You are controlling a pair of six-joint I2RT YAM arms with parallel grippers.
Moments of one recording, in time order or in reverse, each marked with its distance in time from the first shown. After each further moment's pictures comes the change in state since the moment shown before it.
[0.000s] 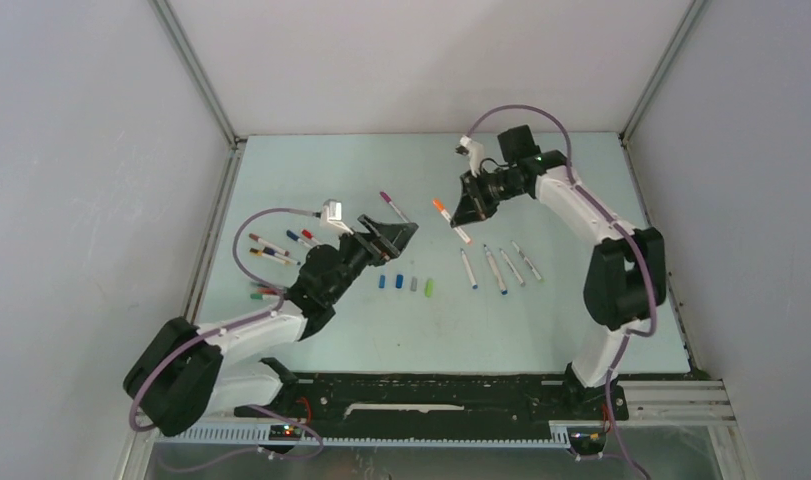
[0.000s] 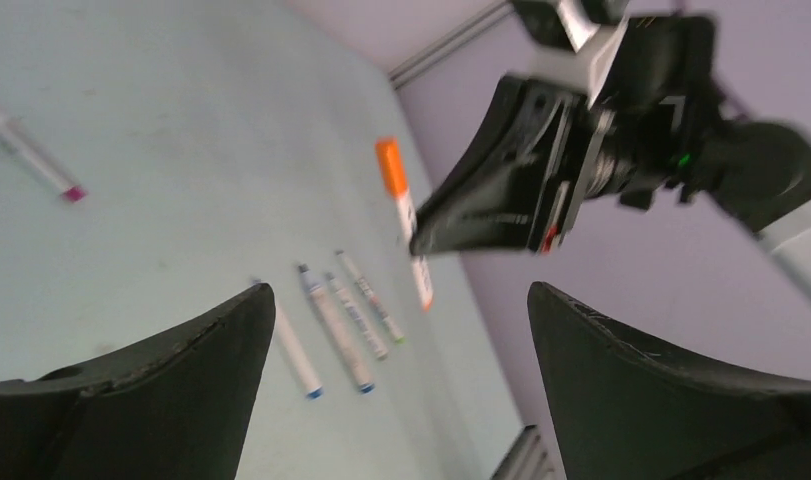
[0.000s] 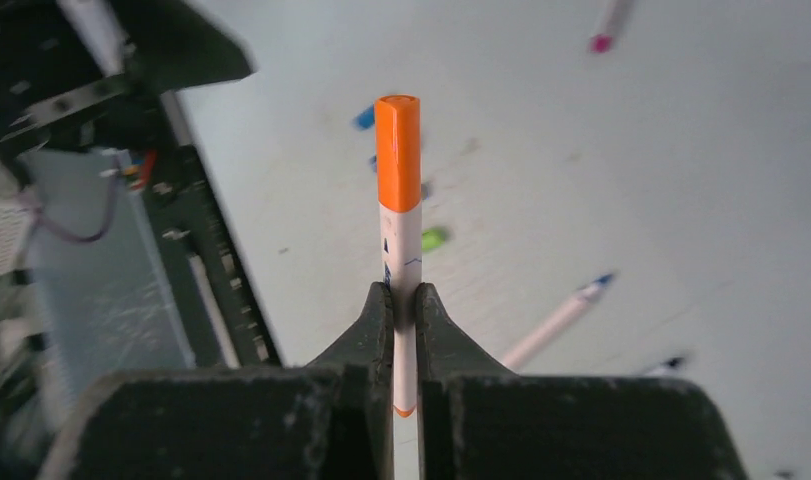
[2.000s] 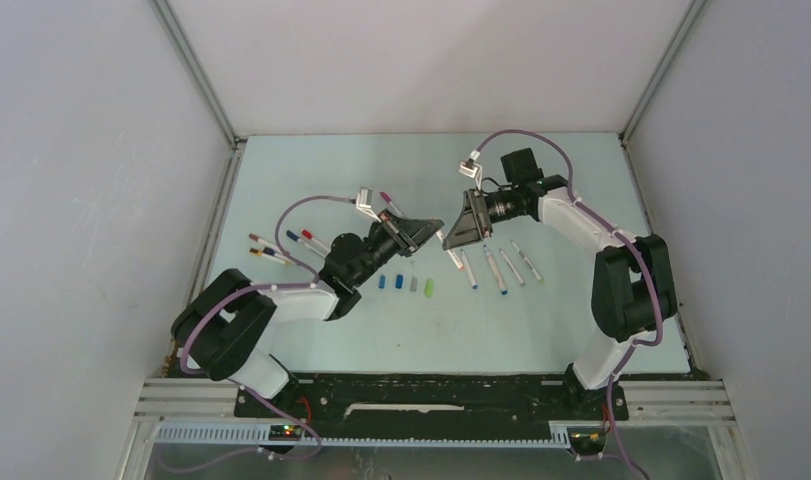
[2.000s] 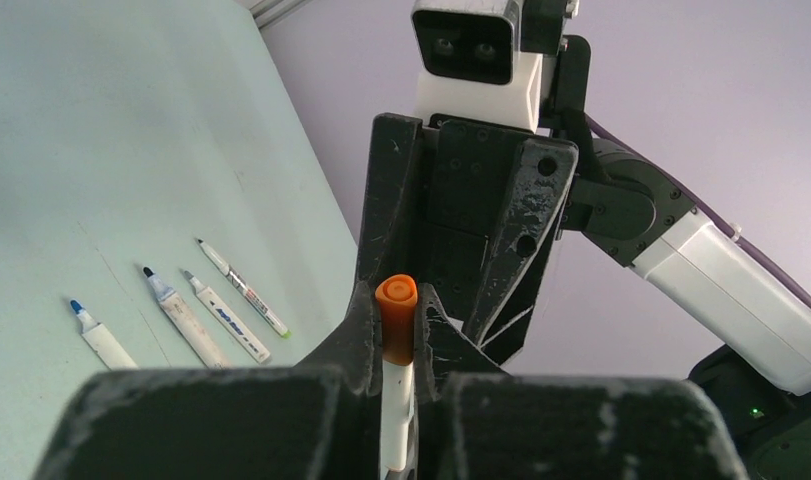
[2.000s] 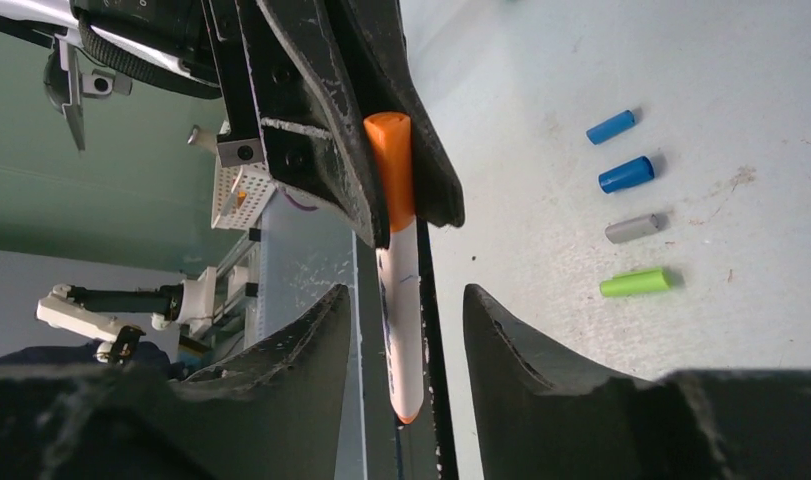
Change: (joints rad) left arm -0.040 0.353 0.142 0.371 0.188 -0.179; right arm -0.009 -0.129 -0.314 0.219 -0.519 0.204
